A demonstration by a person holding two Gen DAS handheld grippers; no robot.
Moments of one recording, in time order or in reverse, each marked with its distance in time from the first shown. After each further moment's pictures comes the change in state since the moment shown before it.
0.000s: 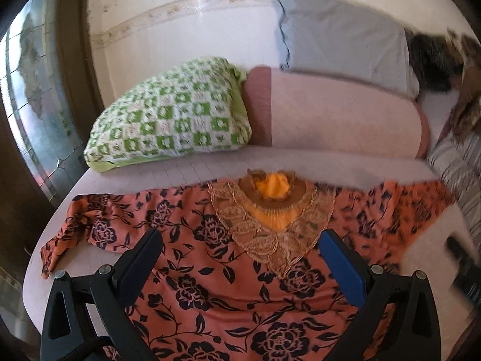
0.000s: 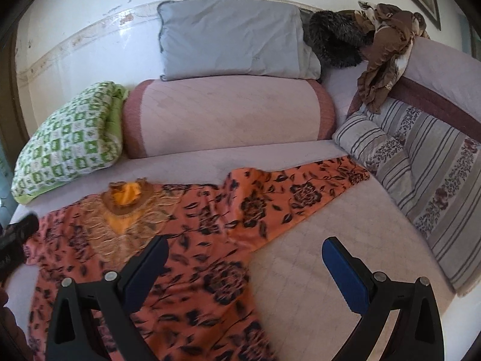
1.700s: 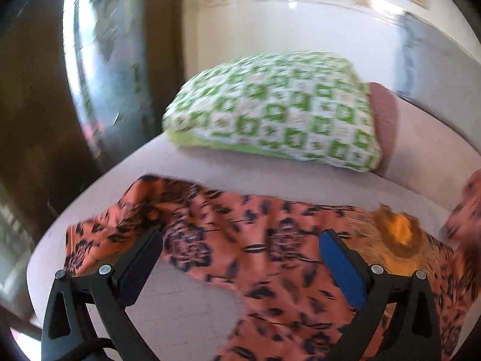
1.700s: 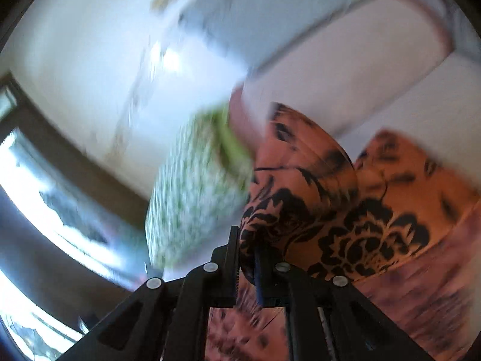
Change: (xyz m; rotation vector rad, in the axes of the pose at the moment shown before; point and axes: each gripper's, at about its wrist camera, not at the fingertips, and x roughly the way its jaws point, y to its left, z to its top) left arm 0.084 0.203 0.002 -0.331 0.019 0.235; right arm 0.109 0.128 0.079 0.392 0.173 0.778
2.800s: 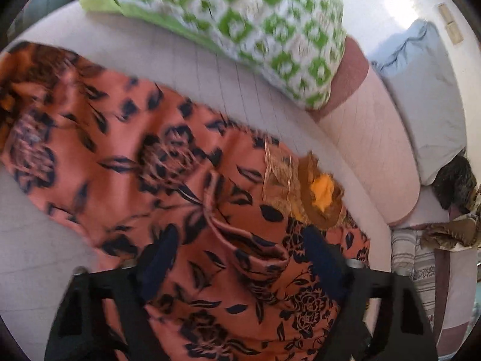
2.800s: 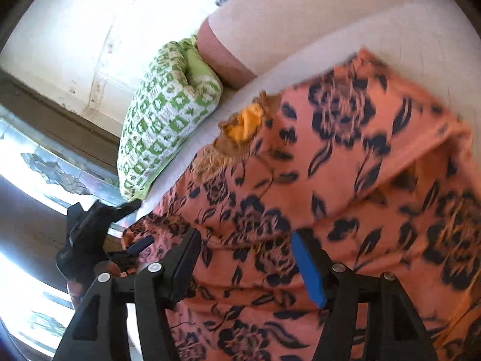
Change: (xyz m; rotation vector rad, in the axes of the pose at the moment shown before) left arm 0.090 -0.056 -0.017 -0.224 0.527 -0.503; right arm -0.020 -0.093 -0.066 -0.012 0.181 -0.066
